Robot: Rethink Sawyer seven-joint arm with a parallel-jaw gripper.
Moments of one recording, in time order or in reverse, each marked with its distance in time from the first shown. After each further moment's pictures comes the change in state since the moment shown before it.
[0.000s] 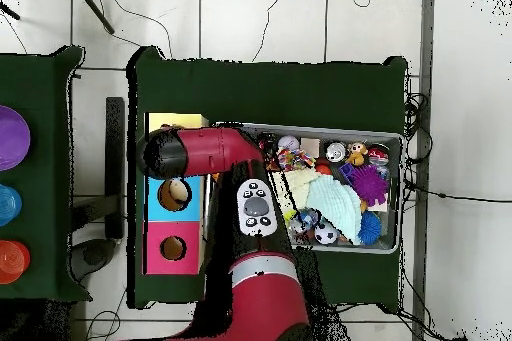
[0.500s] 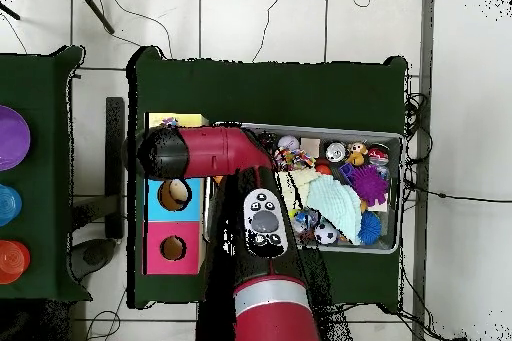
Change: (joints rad) arm -0.018 -0.107 0.001 0.052 0.064 0.096 0.000
